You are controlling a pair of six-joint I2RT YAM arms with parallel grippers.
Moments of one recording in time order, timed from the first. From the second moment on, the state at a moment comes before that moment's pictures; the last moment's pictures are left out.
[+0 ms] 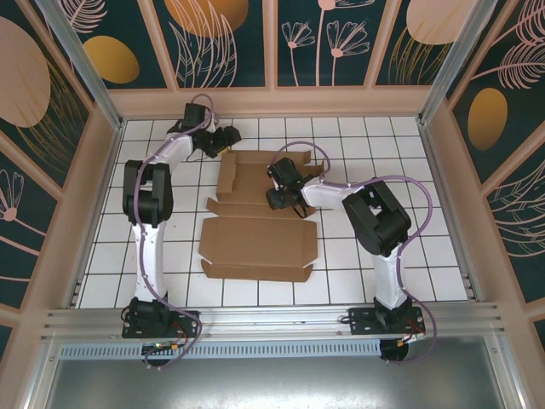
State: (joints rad) left arm -0.14 2.31 1.89 -0.42 0.49 -0.59; right arm 0.70 2.03 1.29 -0.28 0.08 0.21
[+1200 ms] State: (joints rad) left arm -0.44 1.70 0.80 -0.04 0.27 -0.85; right arm 0.54 2.08 1.37 -0.29 -0.06 0.28
